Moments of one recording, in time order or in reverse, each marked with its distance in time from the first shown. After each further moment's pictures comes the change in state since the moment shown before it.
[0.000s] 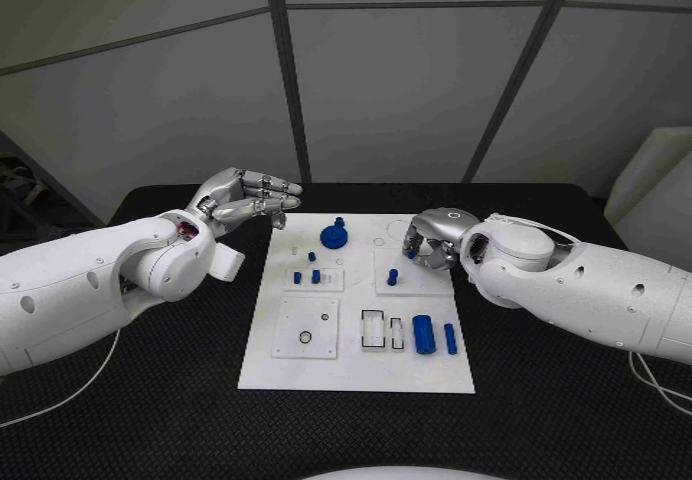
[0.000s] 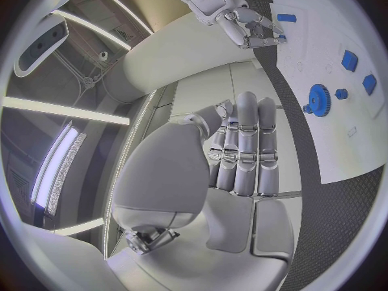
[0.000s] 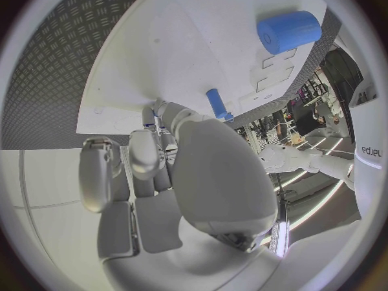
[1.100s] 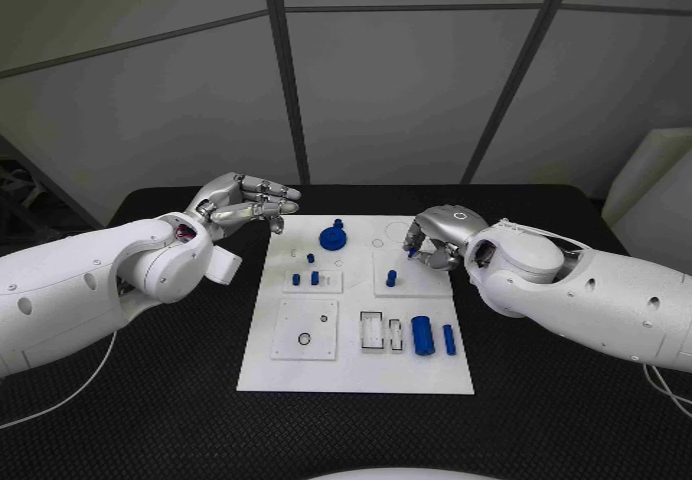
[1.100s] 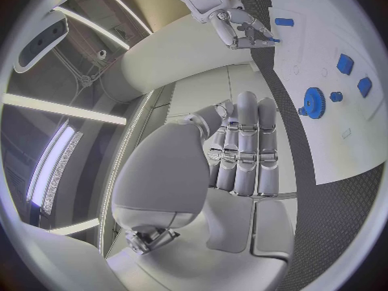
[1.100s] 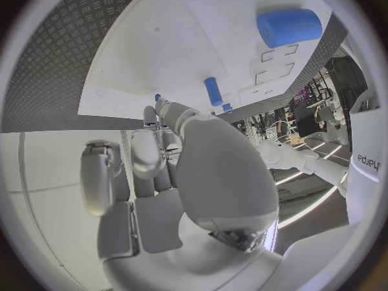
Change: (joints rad) left arm -0.001 -0.002 0.000 -0.011 0.004 0.026 -0.030; left_hand 0.000 0.000 0.000 -0.006 0.008 0.000 0.000 -0.008 0.000 -0.004 0.003 0.000 0.000 0.000 0.000 -0.009 -0.004 0.000 0.000 0.000 0.000 0.003; right arm -0.011 -0.058 -0.002 0.091 -0.057 -0.126 -0.039; right_hand -0.061 0.023 0.043 -0.039 0.009 0.043 -0.014 0.002 0.008 0.043 -0.014 -0.001 -0.014 0.000 -0.014 0.000 -0.019 -0.014 0.000 -0.014 0.054 0.000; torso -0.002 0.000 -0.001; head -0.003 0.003
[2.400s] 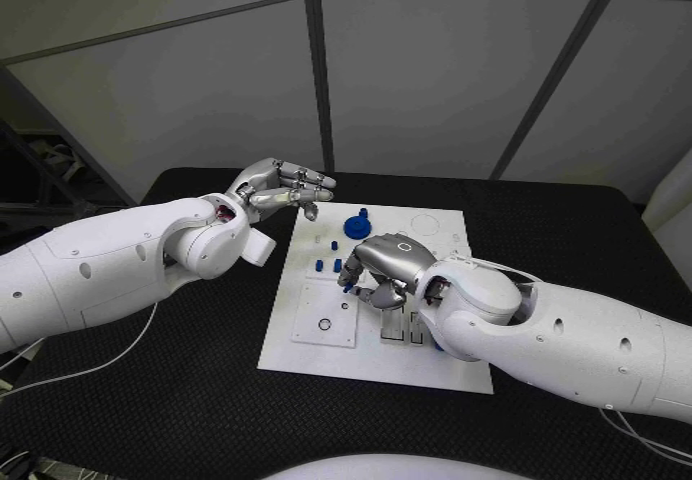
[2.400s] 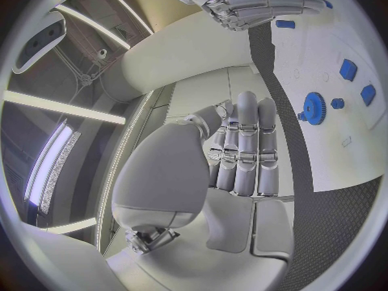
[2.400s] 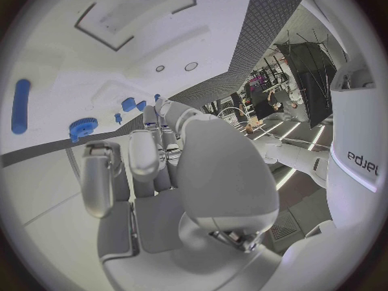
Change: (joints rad) left arm -0.001 0.032 -0.001 -0.017 0.001 0.005 -0.005; left_hand -0.004 0.004 -0.003 -0.003 0.000 -0.004 0.004 0.001 0.000 -0.004 0.004 0.000 0.001 0.000 0.000 -0.010 -0.002 0.000 -0.007 0.000 0.000 0.000; right arm -0.066 0.183 -0.019 0.135 0.043 -0.006 0.043; right_hand -0.009 -0.009 0.004 -0.015 0.005 -0.001 0.000 -0.003 0.000 0.003 0.004 0.000 -0.003 0.000 0.000 0.000 -0.003 0.000 0.004 -0.003 0.011 0.000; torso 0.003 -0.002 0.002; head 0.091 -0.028
